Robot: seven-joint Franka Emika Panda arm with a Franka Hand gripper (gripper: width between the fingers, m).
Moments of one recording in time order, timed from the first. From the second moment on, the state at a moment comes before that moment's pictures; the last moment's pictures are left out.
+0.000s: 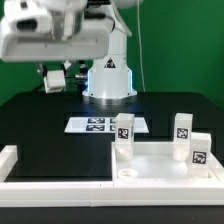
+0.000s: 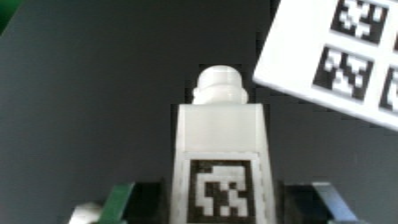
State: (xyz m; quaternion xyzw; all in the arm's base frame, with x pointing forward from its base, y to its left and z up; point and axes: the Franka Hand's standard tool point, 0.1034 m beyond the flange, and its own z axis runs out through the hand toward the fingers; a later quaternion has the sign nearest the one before) arm 0.471 -0.130 0.173 0.96 0.18 -0.20 0.05
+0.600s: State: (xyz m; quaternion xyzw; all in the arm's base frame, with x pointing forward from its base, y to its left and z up) arm 0.485 -0.116 0.170 0.99 0.17 -0.02 0.02
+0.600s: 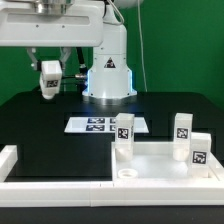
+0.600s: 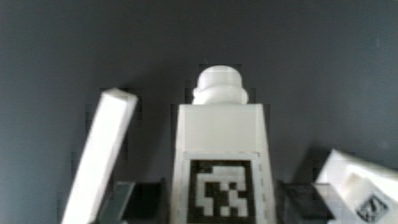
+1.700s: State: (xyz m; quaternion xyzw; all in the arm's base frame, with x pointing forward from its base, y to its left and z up) arm 0.563 -0.078 0.208 0.96 0.12 0.26 0.09
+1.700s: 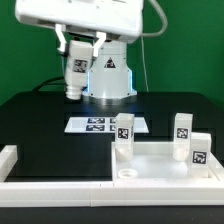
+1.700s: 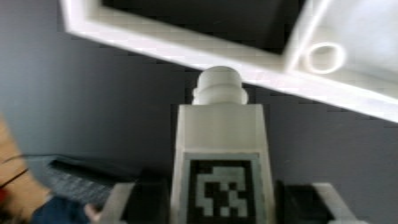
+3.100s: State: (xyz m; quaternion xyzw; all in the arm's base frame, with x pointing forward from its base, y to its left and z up) arm 0.602 0.021 0.161 0.97 0.03 0.25 0.02
